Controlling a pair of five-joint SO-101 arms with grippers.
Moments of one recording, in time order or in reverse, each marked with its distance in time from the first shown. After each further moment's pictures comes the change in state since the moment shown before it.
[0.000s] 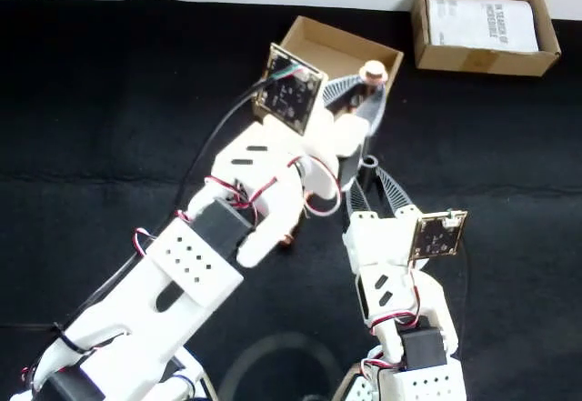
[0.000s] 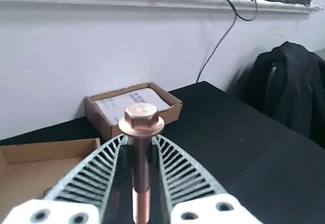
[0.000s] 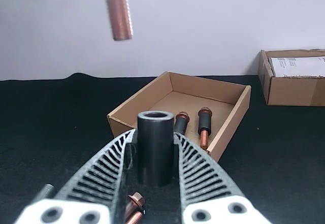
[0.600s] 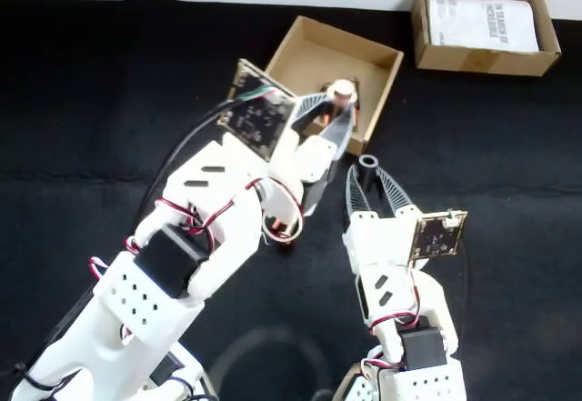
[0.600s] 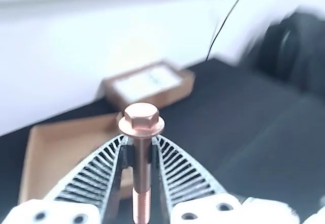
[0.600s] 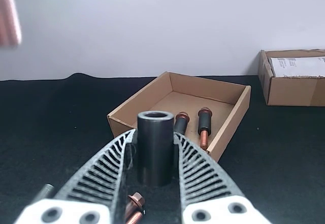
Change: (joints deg) left arm -1.4 -13.4 -1.8 16.8 -4.1; right arm 0.0 0.0 0.0 0.0 0.0
